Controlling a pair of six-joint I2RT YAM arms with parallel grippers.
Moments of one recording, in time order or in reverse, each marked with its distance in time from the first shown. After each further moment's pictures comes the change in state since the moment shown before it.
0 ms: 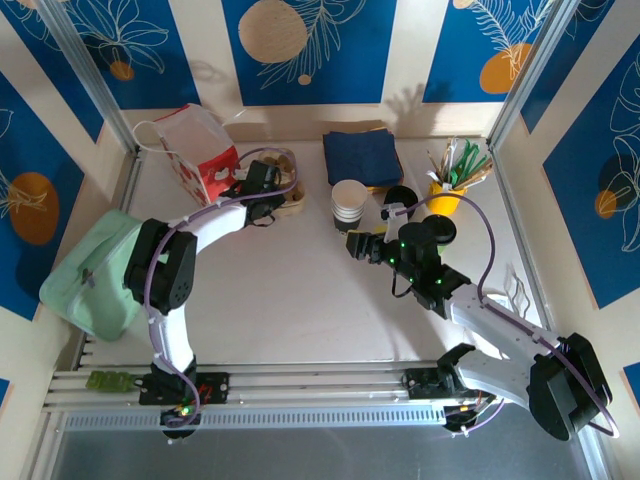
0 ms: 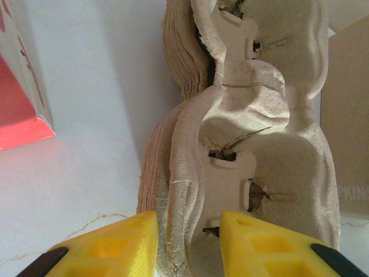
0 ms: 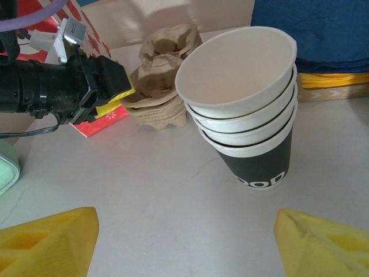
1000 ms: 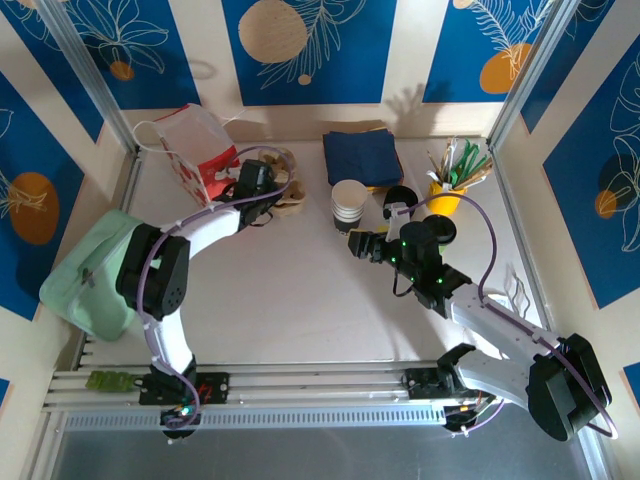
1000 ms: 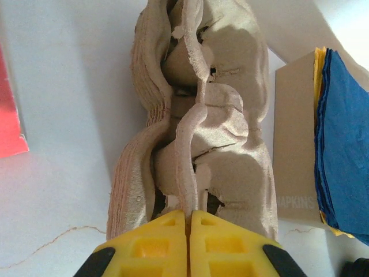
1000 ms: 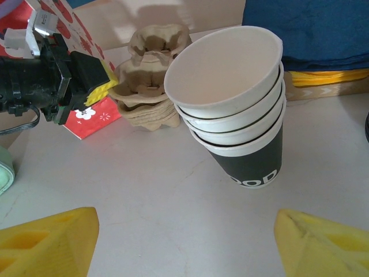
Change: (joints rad) left arm 0.018 -0.062 -0.079 0.146 0.051 -0.045; right arm -0.019 0.000 0.000 -0.011 0.000 0.008
